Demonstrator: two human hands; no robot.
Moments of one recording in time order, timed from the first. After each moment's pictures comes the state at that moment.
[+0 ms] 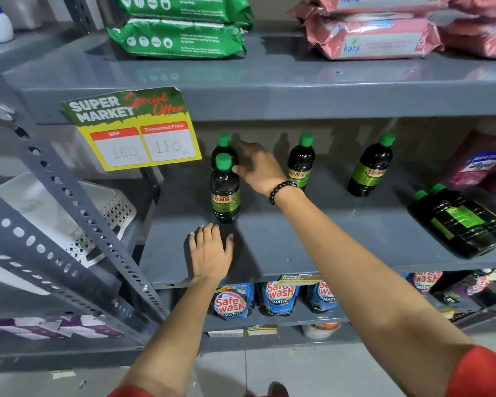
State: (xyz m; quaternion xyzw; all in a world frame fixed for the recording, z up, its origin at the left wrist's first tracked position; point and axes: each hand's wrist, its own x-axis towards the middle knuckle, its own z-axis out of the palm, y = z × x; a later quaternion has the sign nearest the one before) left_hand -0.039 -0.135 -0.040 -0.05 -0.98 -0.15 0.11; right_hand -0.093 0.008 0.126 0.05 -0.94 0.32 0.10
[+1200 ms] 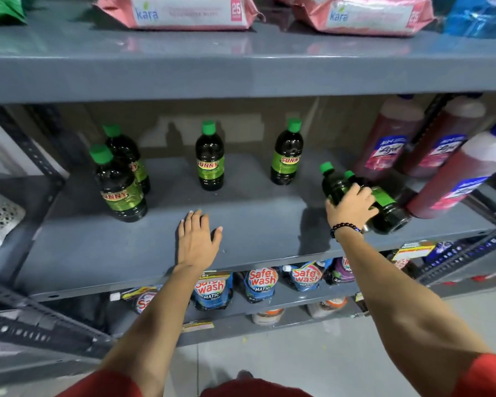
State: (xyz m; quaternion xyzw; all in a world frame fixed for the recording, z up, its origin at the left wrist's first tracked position) left_hand -0.022 0.040 -0.042 -0.13 -0.98 -0.17 0.04; right_hand 0.019 0.339 0.011 -0.43 -0.87 0.10 0.21
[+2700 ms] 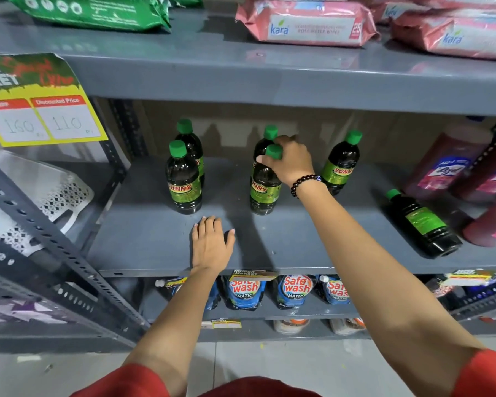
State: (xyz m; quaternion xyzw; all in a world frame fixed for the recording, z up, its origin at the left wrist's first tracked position) left_hand -0.023 -0.037 -0.043 -0.07 -0.98 -0.17 0.06; right_hand -0.075 0.137 0.122 -0.07 -0.95 0.28 0.12
